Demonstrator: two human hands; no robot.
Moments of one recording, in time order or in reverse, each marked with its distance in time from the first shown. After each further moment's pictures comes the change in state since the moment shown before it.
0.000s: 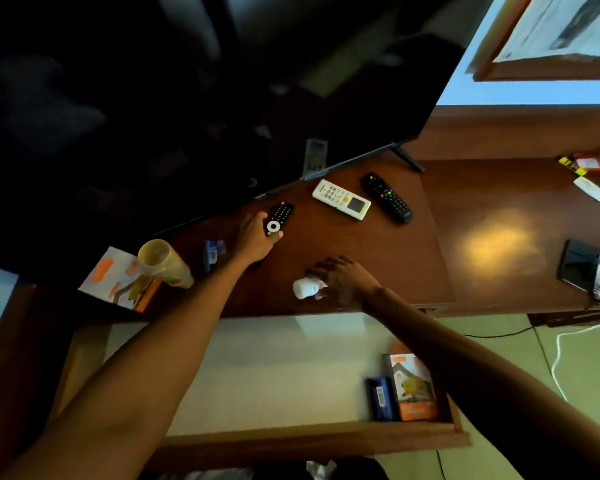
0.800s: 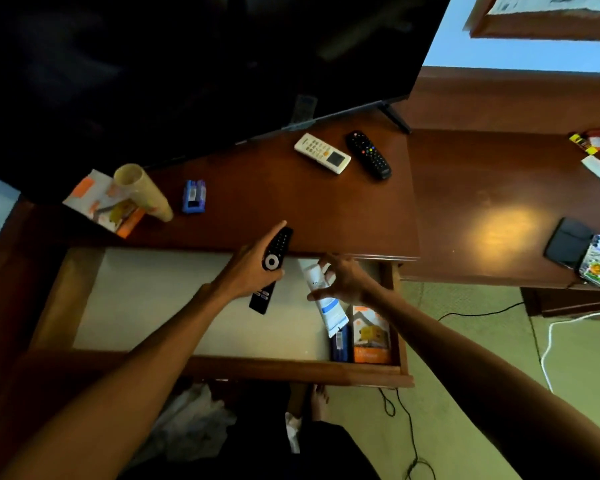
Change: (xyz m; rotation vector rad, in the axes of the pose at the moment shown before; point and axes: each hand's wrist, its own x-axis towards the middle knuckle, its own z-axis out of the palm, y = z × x) left_hand -0.185 0.010 0.089 -0.127 -0.150 0.205; right_hand -0.132 0.007 0.056 0.667 -0.027 0.254
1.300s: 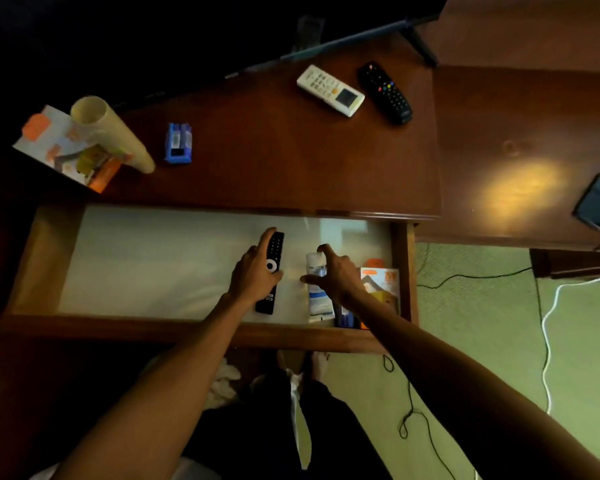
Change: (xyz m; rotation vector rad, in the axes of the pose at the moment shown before) left_hand -0.016 -0.085 0.103 0.161 0.102 -0.286; right_hand 0.005 0.035 0.106 0.032 0.076 0.272
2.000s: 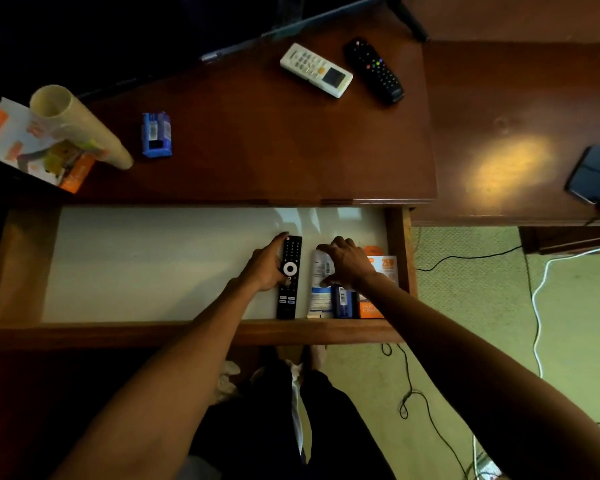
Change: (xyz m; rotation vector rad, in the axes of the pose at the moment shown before) left_hand 0.029 0.003 0.022 -0.136 -0.370 -0.035; right_hand 0.017 0.029 -0.016 -0.447 -0.184 -0.090
